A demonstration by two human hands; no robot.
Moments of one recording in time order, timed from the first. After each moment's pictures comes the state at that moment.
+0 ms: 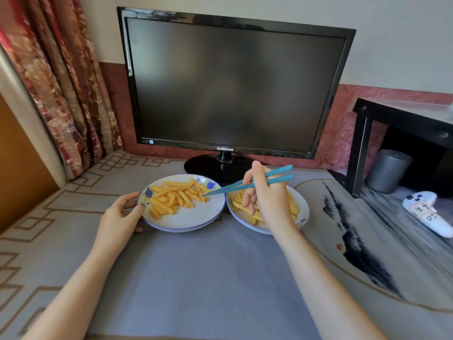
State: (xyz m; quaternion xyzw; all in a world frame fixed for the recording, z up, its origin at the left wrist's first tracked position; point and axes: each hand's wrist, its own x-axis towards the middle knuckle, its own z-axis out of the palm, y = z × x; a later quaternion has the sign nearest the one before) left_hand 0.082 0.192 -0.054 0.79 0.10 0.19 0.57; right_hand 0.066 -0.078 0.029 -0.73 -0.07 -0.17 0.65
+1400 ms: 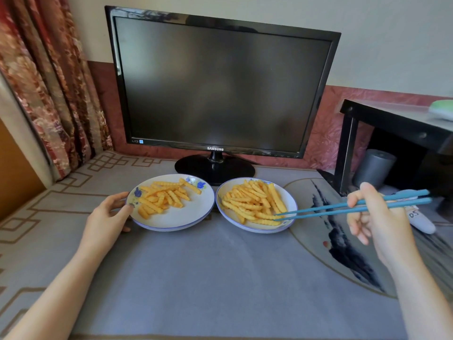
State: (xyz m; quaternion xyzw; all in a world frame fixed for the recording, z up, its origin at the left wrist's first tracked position) left_hand 0.076 0.186 -0.047 0.80 0.10 0.19 0.56; right_hand -0.008 -0.232 0.045 -0.73 0.05 -0.27 0.63
